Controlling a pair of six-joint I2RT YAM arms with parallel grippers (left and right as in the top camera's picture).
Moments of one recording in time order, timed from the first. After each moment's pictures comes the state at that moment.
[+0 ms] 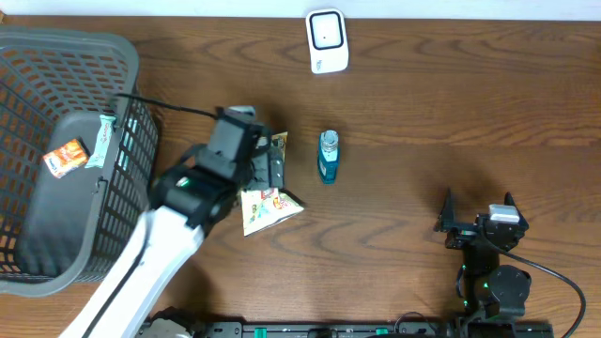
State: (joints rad) left arm -0.47 1.24 1.12 -0.82 -0.13 -0.43; right arm -0.03 0.01 0.01 -0.06 0.07 -0.03
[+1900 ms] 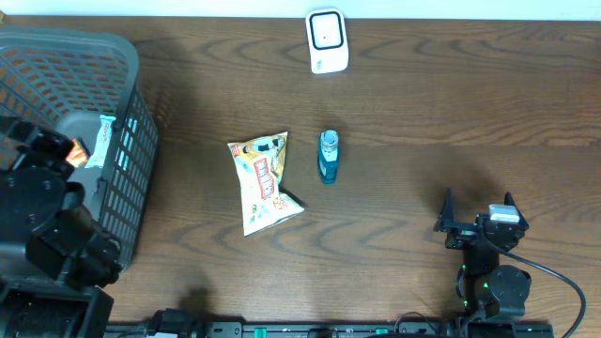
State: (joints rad) left arm -0.11 0.86 1.43 -0.74 -1.04 -0.40; right arm -0.03 0.01 0.01 -0.06 0.07 -0.03
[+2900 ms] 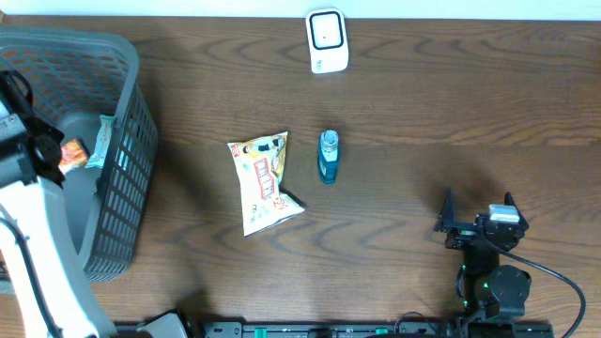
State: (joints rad) left arm 0.48 1.40 1.43 -0.98 -0.51 -0.50; right arm -0.03 0.01 0.01 -0.06 0.07 -0.03
